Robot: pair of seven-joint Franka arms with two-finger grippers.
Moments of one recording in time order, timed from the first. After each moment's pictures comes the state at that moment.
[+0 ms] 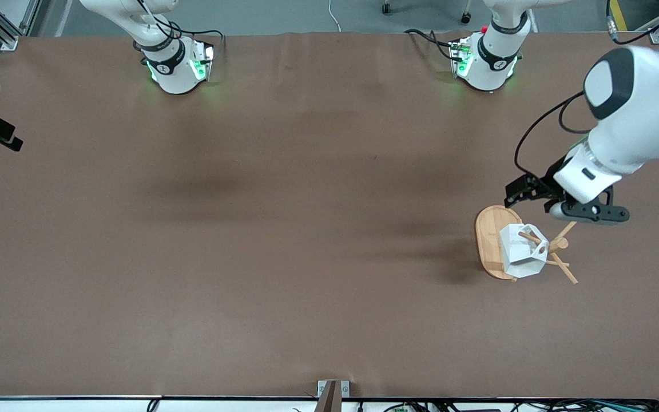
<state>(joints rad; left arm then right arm) 0.08 0.04 -0.22 -1.85 -0.14 1.98 -0.01 -0.01 -0.02 -0.10 -1.52 -0.01 1.49 0.03</state>
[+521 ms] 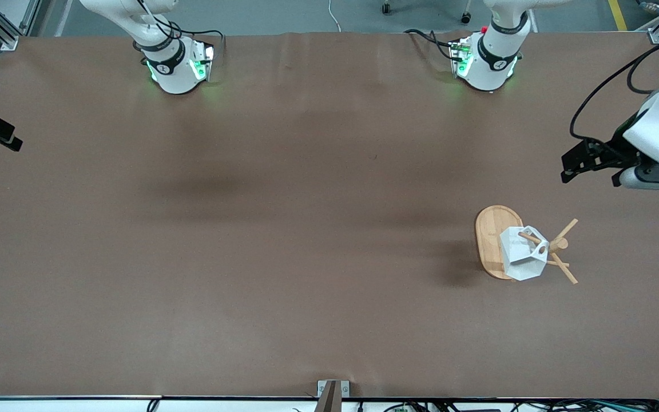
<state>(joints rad) 0.08 0.02 -0.18 -1.61 -0.02 1.70 -0.02 -0.01 -0.02 -0.10 -1.52 -0.01 1.49 0.03</state>
